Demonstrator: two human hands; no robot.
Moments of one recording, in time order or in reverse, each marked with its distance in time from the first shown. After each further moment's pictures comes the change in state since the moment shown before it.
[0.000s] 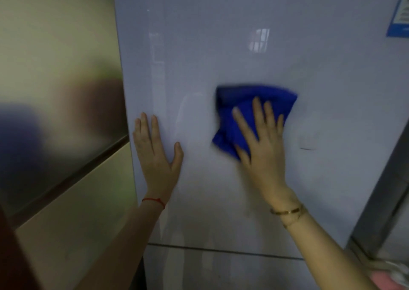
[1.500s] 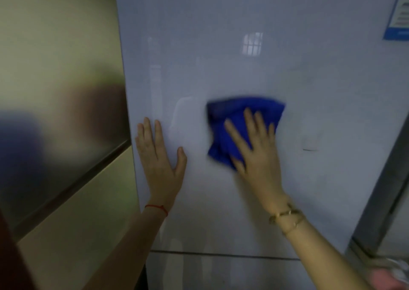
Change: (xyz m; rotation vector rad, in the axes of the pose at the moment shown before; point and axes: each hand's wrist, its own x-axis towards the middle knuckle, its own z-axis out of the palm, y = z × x) left_hand 0.001 0.002 -0.002 -0.021 -0.014 0.003; right_hand -0.009 -0.009 0.011 -0.035 -0.024 -0.063
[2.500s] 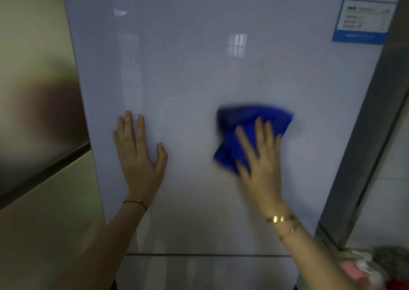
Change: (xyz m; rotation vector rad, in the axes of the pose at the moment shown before) left_hand -0.002 0.033 0.019 0.022 0.063 0.105; right_hand -0.051 0.070 -0.014 0.051 0.045 0.114
